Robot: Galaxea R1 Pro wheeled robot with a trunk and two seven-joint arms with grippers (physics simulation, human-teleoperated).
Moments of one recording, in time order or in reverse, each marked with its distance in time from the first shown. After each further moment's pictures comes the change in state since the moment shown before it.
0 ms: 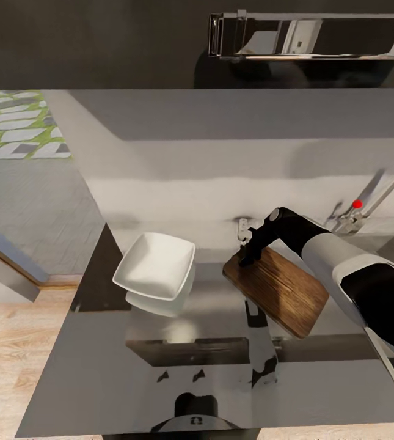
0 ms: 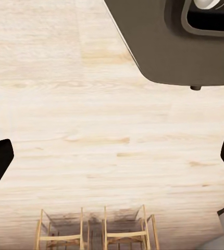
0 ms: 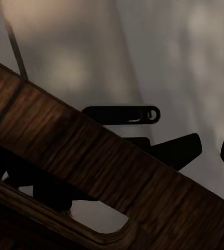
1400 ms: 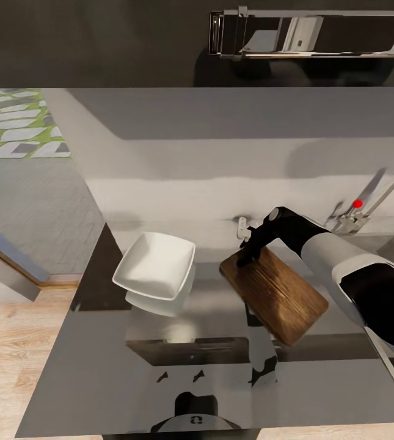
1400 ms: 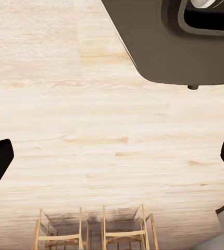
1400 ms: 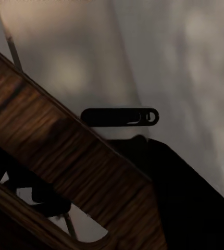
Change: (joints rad) left arm 0.000 -0.005 -0.001 0.000 0.000 0.000 -0.001; right arm -0.001 0.004 -0.003 -0.002 -0.006 0.003 -0.010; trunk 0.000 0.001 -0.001
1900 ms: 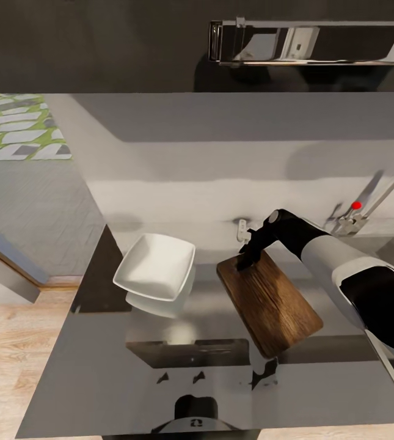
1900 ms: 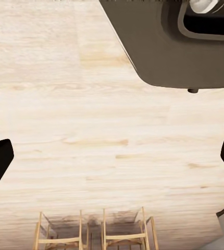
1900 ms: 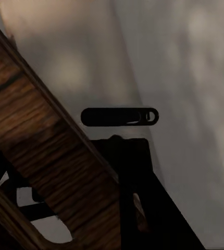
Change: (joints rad) left arm 0.000 0.001 0.000 0.000 0.000 -0.001 0.000; right arm 0.016 -0.003 0.001 -0.010 0.001 0.002 0.002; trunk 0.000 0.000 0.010
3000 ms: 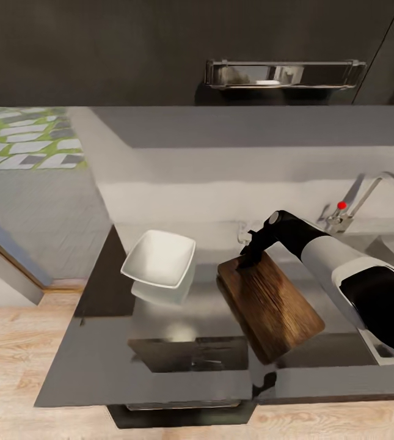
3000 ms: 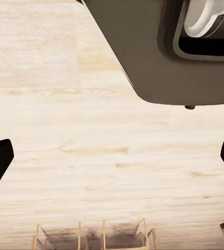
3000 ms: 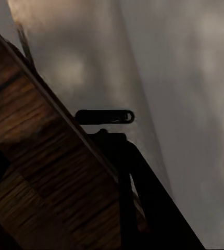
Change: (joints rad) left arm 0.000 -0.001 0.000 0.000 0.000 0.000 -0.003; right arm 0.001 0.000 0.003 0.011 0.005 0.002 0.003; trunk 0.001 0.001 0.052
